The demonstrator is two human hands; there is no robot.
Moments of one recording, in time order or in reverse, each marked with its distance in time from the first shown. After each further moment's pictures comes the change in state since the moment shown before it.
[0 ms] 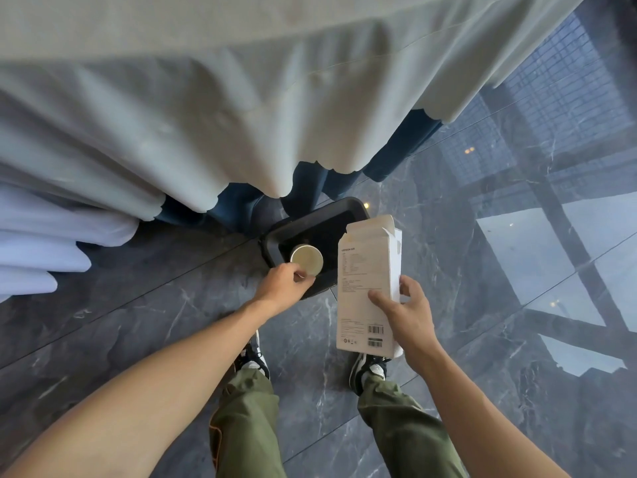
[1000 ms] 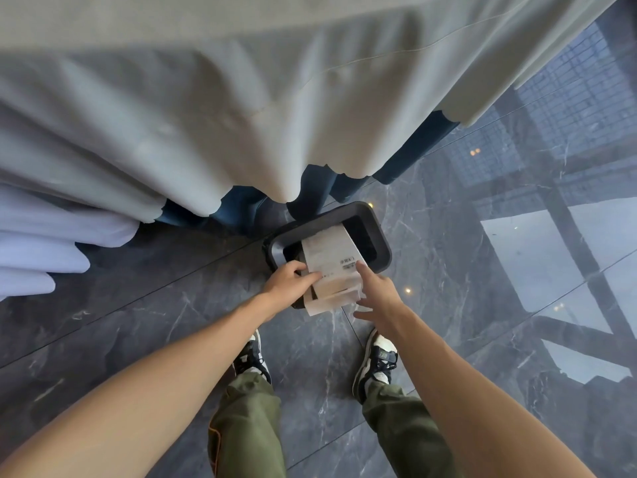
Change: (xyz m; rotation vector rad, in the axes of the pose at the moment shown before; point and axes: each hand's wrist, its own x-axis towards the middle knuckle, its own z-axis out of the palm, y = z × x) left_hand 0.022 0.003 -0.007 -0.330 -0.078 -0.131; right_hand 0.059 -0.032 0.062 0.078 -0.130 0.354
